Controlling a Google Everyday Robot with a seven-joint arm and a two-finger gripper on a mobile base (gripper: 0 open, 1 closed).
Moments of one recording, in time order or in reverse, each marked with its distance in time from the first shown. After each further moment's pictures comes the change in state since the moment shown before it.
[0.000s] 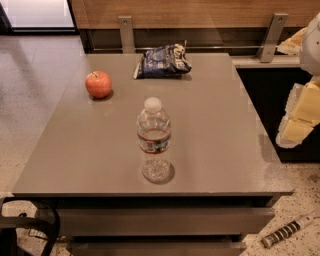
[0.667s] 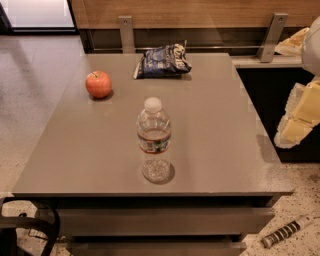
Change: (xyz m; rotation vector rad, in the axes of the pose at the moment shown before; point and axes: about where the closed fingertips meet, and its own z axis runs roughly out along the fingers) arm -0.003 0.002 0.000 -0.020 -0.086 0.004
